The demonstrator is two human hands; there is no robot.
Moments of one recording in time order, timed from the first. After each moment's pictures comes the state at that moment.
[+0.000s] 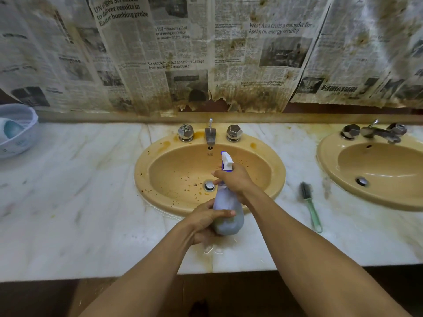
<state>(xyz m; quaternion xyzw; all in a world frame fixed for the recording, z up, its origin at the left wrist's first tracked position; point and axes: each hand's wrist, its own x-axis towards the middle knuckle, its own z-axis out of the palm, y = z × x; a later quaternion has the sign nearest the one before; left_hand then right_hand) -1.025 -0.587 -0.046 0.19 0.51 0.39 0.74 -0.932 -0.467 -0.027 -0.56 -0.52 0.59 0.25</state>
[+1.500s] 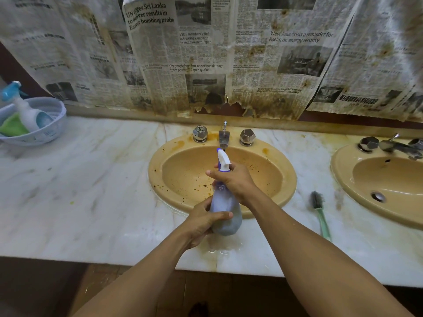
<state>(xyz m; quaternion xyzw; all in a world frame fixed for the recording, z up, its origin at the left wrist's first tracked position) -1.040 -0.609 -0.047 0.24 0.55 0.46 0.65 -0.948 -0.491 0.002 -0.47 -0.54 0.64 0.27</state>
